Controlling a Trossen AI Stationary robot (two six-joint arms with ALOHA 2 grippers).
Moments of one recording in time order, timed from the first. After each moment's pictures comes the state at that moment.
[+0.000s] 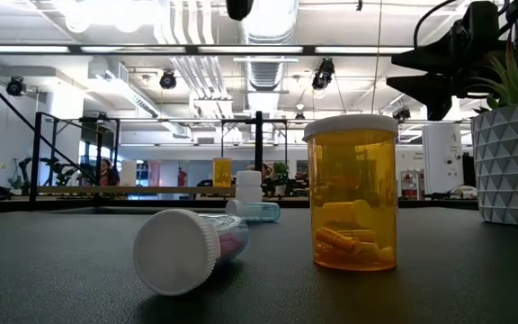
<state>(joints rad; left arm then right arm) 0.02 1.49 1.38 -0.02 0.06 -0.44 -0.07 0.63 0.01 0.76 0.16 0.23</state>
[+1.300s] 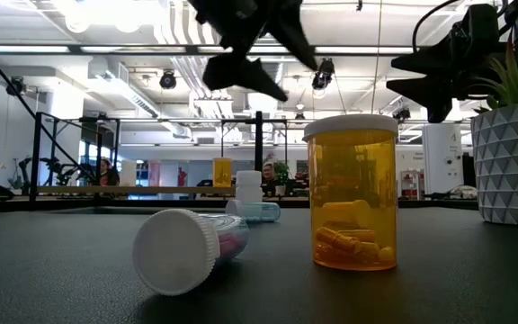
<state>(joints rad) -0.10 1.71 1.39 -0.39 -0.22 -0.69 -0.07 0.63 0.01 0.74 0.16 0.23</state>
